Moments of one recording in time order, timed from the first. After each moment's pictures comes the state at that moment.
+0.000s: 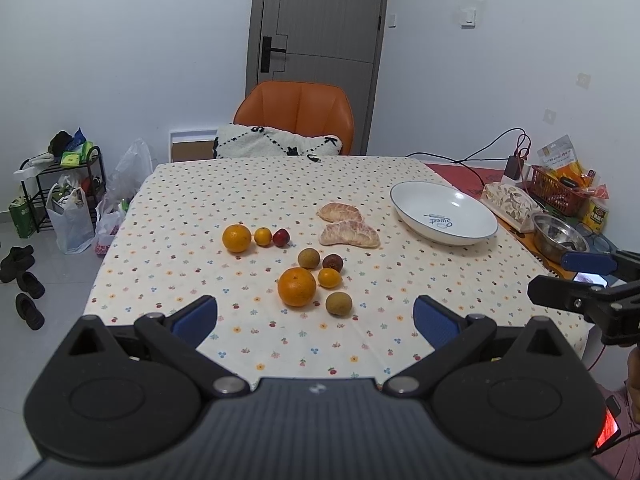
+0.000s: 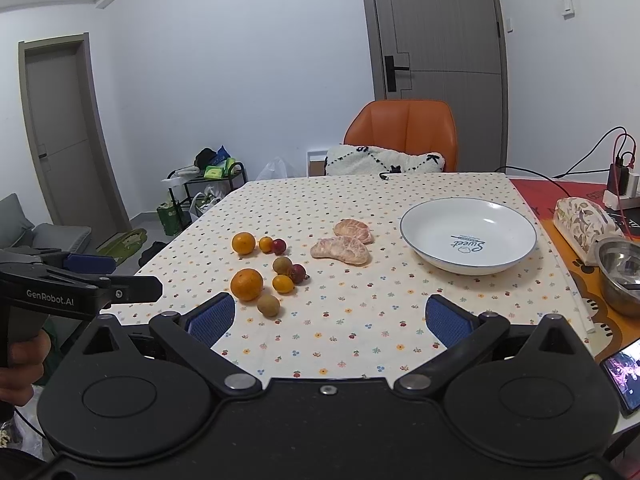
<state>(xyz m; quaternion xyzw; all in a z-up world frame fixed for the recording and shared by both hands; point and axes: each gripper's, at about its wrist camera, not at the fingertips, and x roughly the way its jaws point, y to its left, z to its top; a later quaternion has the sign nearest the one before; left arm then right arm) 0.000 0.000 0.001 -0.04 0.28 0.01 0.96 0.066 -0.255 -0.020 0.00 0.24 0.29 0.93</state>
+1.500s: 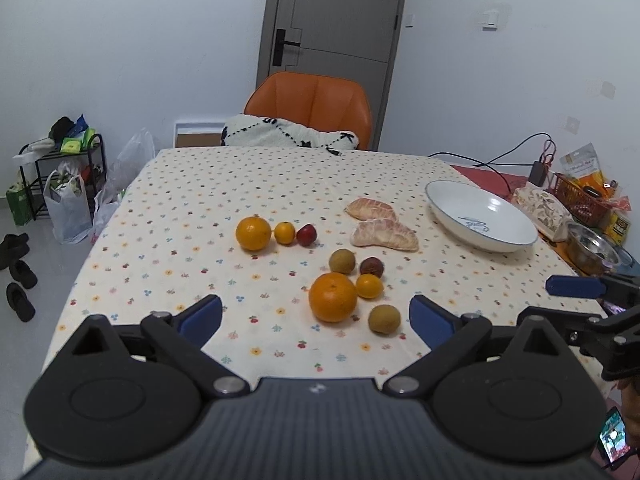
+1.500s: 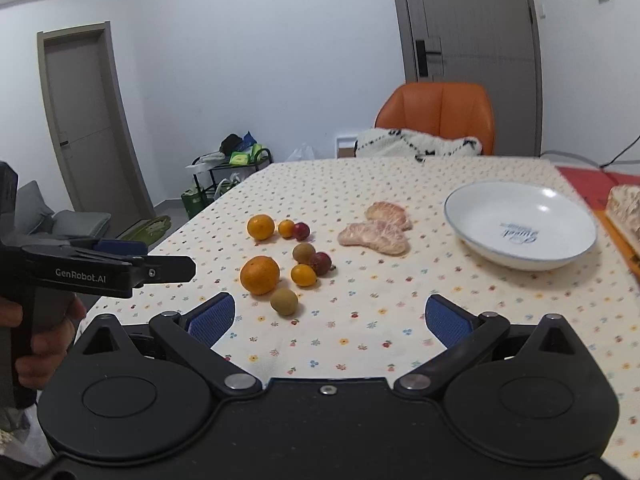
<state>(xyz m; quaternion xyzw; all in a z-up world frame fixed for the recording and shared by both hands) 0.054 0.041 -0.047 -0.07 0.28 0.02 0.96 0.109 -0.214 -0.061 0.00 0.25 0.33 0.91</state>
